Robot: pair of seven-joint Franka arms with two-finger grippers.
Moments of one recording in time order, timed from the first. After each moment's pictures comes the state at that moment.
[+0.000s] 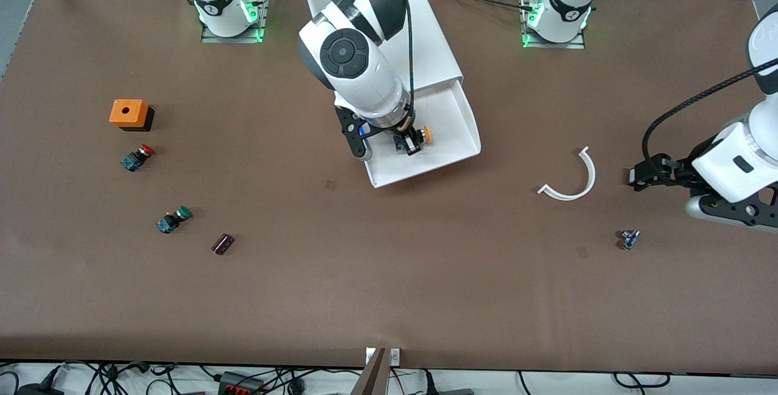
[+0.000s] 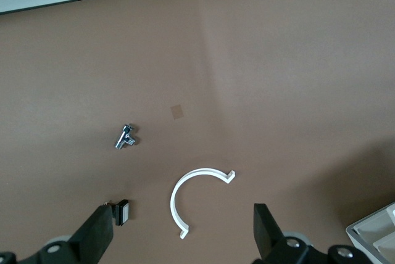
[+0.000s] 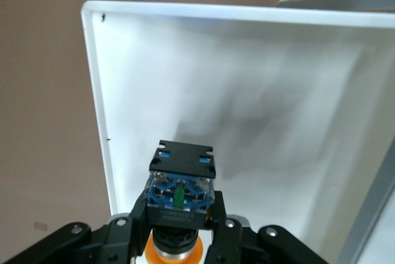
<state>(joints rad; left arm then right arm) 0.03 0.43 -0.13 -1.12 0.04 1.56 0.08 0.78 0.66 -0.03 -1.16 0.30 1.97 1.85</state>
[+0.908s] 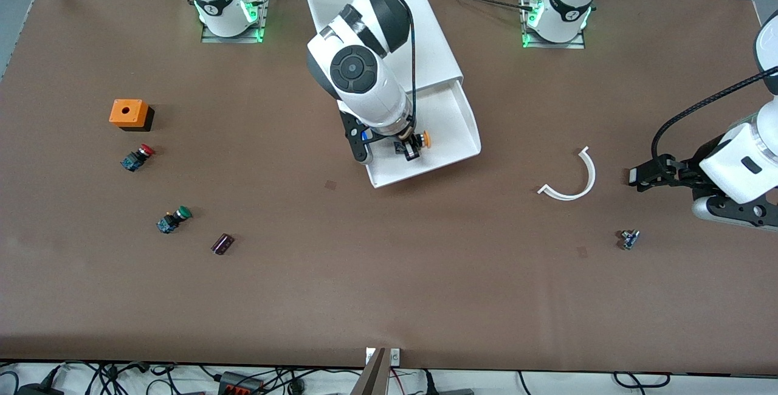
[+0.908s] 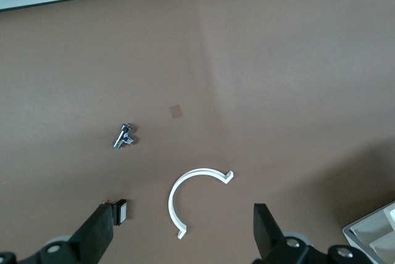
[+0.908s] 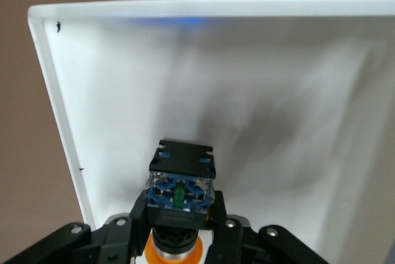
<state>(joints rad) 0.03 0.43 -0.13 -1.12 0.04 1.56 0.07 0.78 0.70 -0.03 -1.16 0.30 1.97 1.90</state>
